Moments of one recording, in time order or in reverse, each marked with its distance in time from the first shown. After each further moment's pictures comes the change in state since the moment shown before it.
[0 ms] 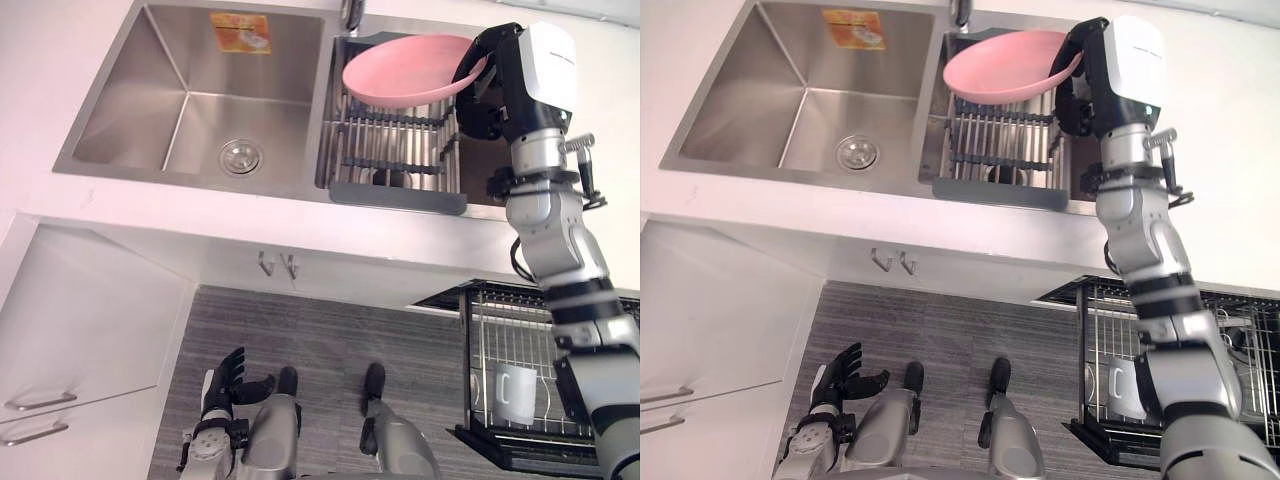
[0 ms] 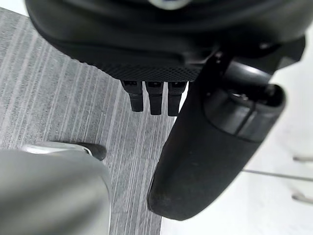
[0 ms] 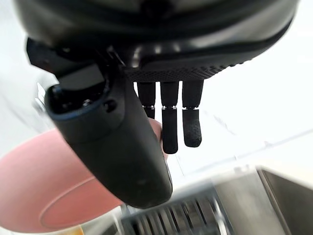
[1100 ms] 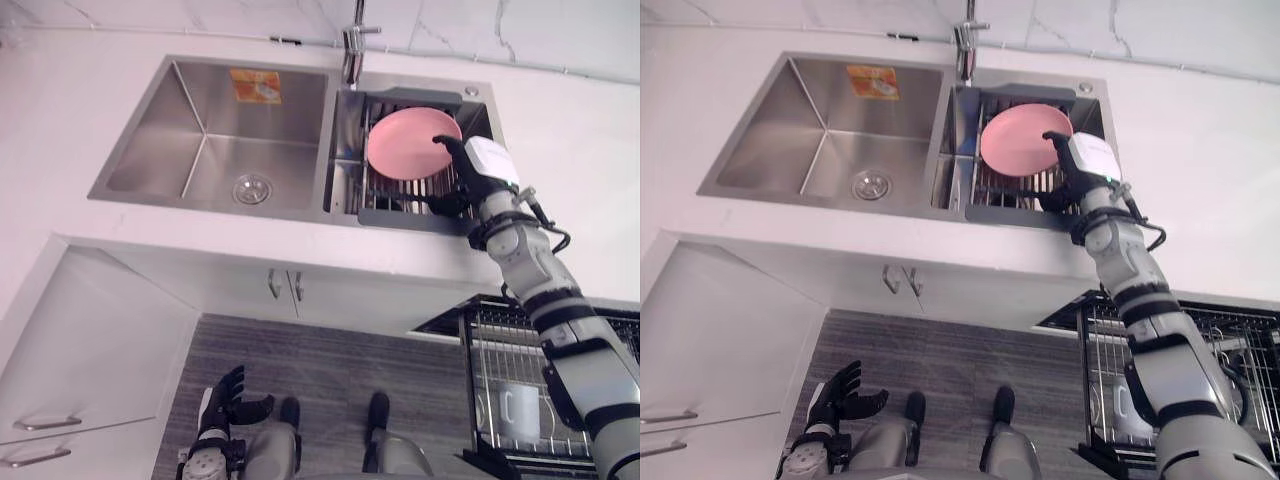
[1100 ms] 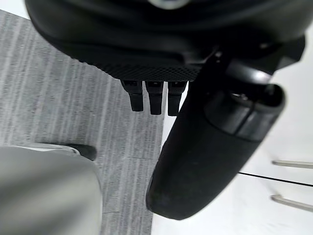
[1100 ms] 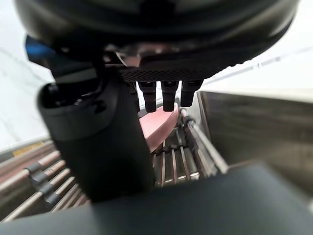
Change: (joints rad) left arm 0.041 0.006 -0.011 -0.014 0.019 -0.003 -0.017; right arm -0.266 -0.048 0.288 0.651 -0.014 0.046 0.177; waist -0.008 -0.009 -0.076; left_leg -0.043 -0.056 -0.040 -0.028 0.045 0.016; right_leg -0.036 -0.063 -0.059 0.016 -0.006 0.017
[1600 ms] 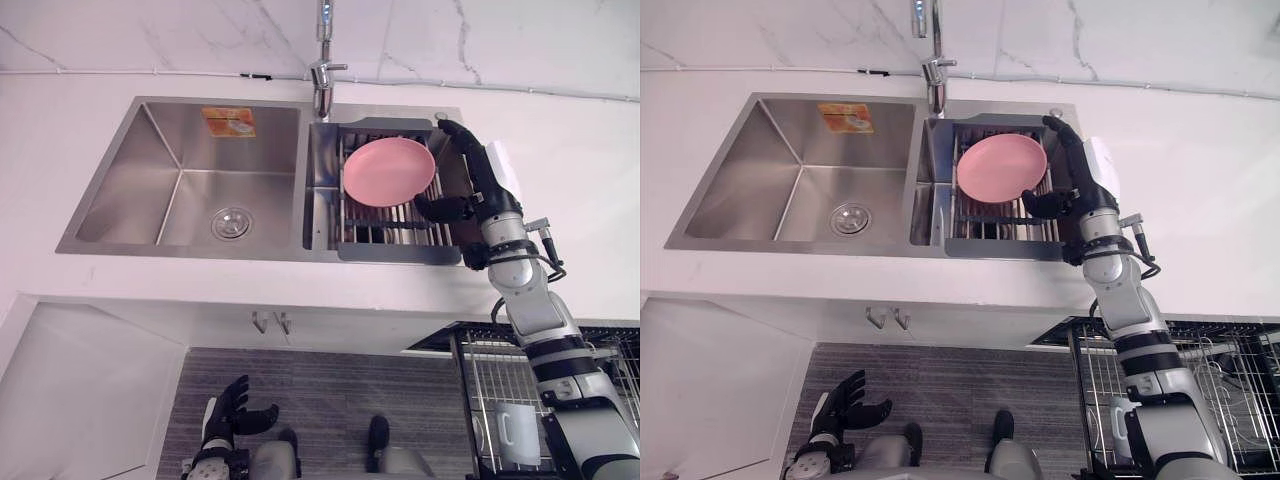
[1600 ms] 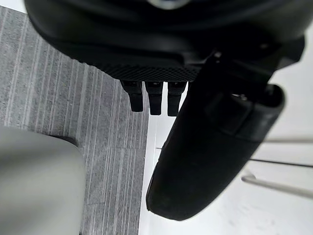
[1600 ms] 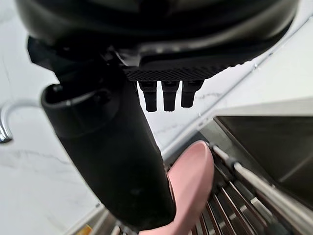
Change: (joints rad) left arm 0.060 -0.026 -0.004 -0.012 0.002 0.017 -0.021; right arm 0.341 0.054 -0.162 -0.347 0.300 -0.082 -0.021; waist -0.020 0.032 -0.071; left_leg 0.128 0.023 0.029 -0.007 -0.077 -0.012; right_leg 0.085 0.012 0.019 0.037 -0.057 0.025
